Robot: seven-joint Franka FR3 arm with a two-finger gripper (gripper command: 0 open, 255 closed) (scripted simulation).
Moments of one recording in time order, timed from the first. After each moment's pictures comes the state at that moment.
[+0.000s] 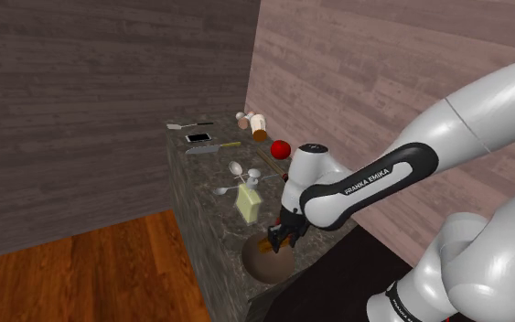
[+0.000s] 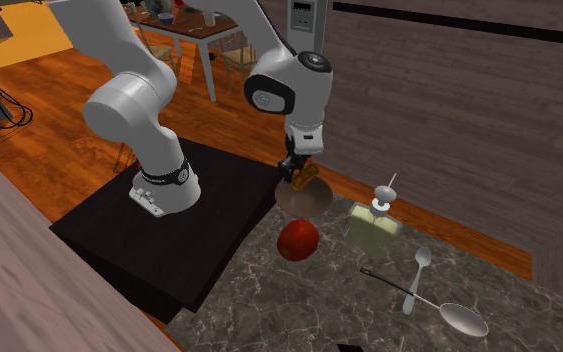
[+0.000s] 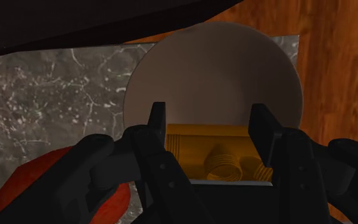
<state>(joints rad) 0.29 -0.12 0.13 -2.76 0.24 2.54 0.44</state>
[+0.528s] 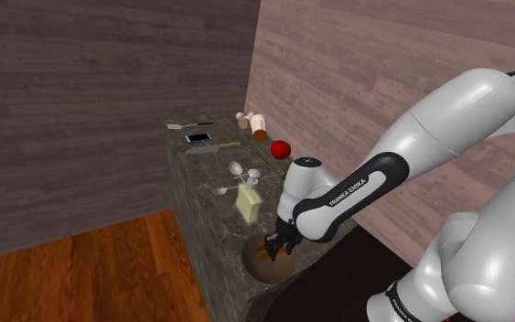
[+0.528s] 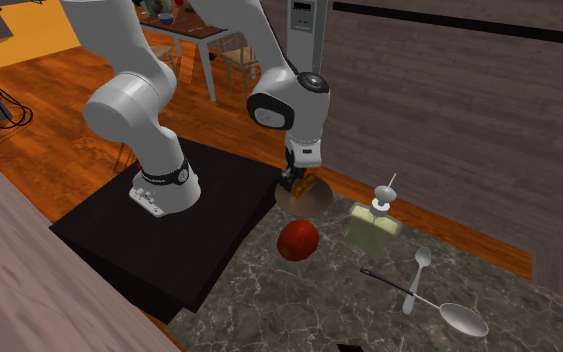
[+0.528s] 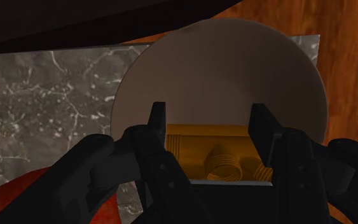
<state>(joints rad) 0.29 0.02 0.13 -2.76 0.27 2.68 0.42</state>
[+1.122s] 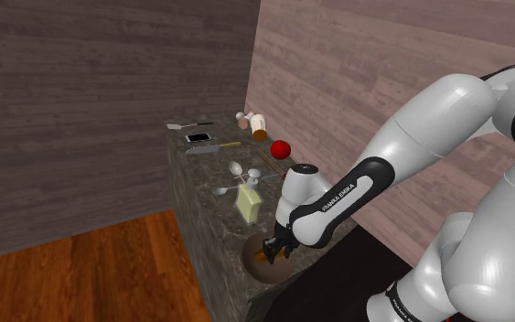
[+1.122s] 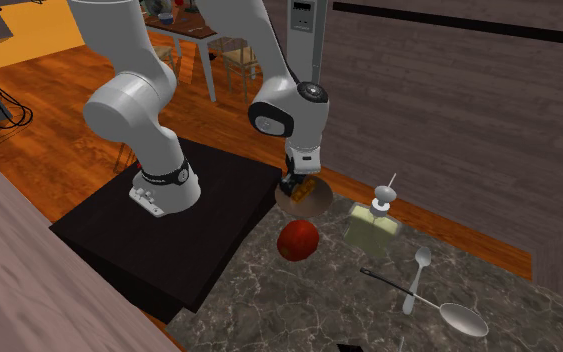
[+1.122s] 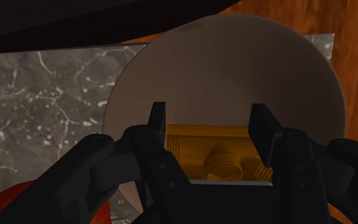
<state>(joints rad) 0.29 0.09 0.14 -2.75 0.29 2.74 0.40</state>
